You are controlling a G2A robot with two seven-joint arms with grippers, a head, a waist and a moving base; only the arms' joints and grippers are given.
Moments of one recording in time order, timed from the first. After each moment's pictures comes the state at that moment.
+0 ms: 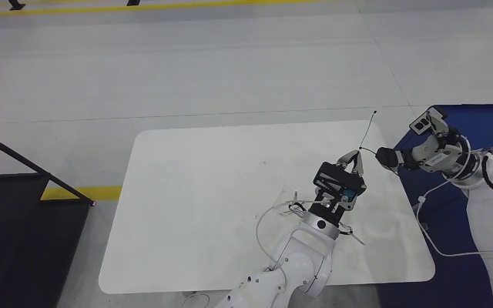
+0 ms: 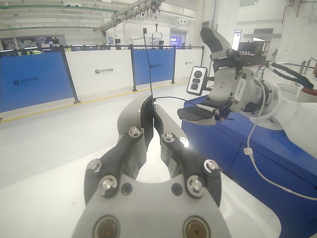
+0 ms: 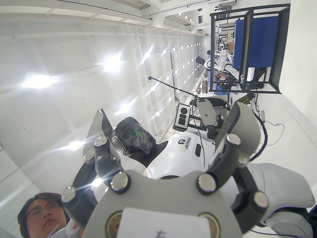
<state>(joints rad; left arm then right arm) 1.12 -1.78 -0.64 -1.55 1.59 0.33 0.04 -1.09 -0.82 1.64 -1.35 1.06 0.35 1.38</state>
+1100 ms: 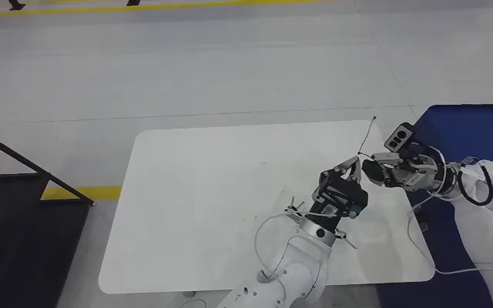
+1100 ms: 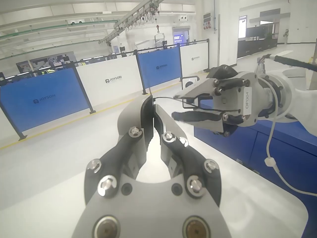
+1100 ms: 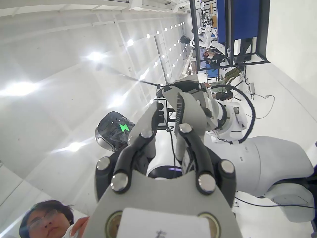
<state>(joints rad) 1.16 -1.75 -0.63 -1.61 1.78 0.32 -0.01 -1.16 -0.78 1.57 -1.48 1.01 0.38 1.41</state>
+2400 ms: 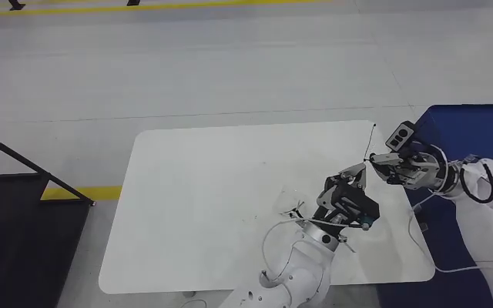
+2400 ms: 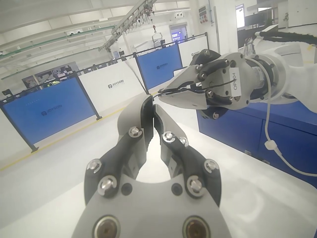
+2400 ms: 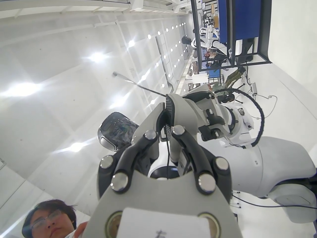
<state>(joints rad) 1.16 -1.75 -0.60 -1.58 1.89 0.31 -0.02 -1.15 -0.78 1.57 -1.47 1.02 0.39 1.42</state>
